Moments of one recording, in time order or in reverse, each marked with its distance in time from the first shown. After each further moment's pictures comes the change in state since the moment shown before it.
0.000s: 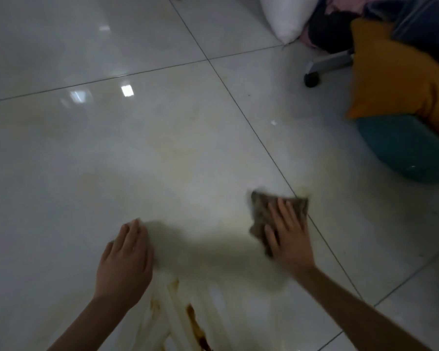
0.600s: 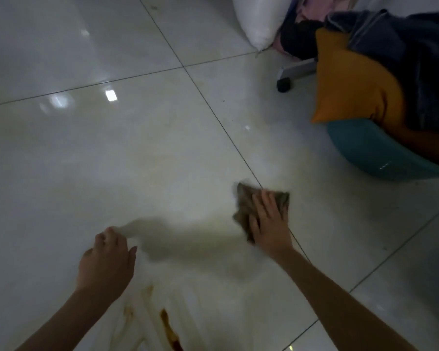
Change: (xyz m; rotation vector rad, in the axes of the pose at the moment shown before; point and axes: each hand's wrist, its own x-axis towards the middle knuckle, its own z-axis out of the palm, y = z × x) left_hand 0.013 0.022 -0.017 0.197 -0.071 -0.031; right_hand 0.028 0.026 -0.013 -0.048 -0.069 0.085
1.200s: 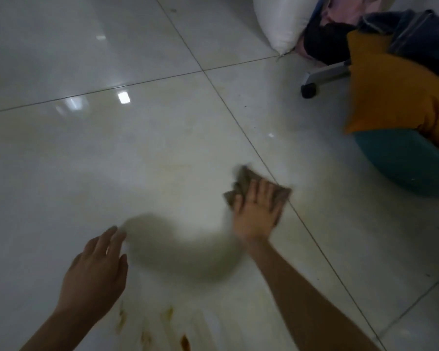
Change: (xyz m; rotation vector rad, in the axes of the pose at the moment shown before) left_hand 0.015 -0.044 -0.001 -0.197 0.228 0.054; right_hand 0.069 -0.108 0.012 0.069 0.153 0.337
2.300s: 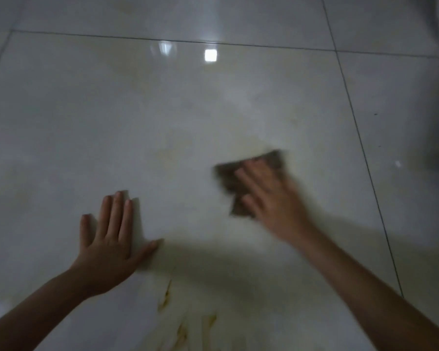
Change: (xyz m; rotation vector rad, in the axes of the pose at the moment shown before) left_hand -0.023 -0.080 0.032 -0.093 -0.414 -0.389; right_hand 0.039 -0.091 0.031 -0.003 -0.071 -1.206
